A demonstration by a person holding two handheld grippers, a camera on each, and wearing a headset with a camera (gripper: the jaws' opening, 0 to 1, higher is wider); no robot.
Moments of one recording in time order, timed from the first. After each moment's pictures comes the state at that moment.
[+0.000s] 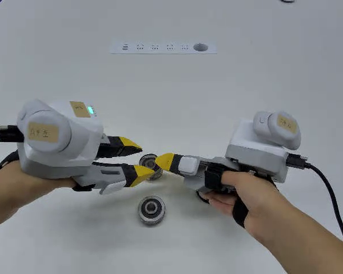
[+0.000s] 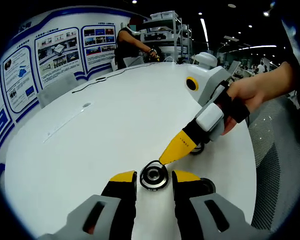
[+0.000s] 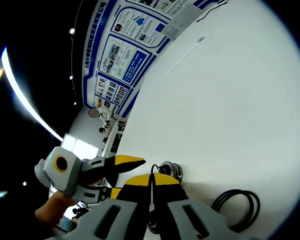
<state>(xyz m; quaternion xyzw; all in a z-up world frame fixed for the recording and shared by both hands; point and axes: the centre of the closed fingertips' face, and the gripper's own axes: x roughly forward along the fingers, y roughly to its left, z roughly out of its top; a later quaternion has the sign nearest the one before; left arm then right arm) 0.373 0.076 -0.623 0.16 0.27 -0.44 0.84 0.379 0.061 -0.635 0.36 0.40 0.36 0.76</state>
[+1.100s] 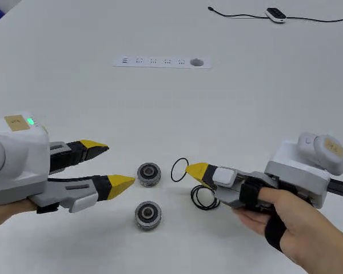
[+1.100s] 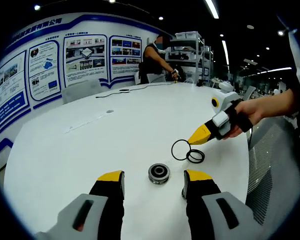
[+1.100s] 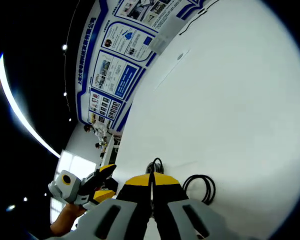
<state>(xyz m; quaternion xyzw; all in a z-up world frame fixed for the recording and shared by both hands) 0.353 0.112 -0.589 0.07 0.22 -0.37 0.90 0.366 -0.007 -0.626 0.41 0.38 0.29 0.78</state>
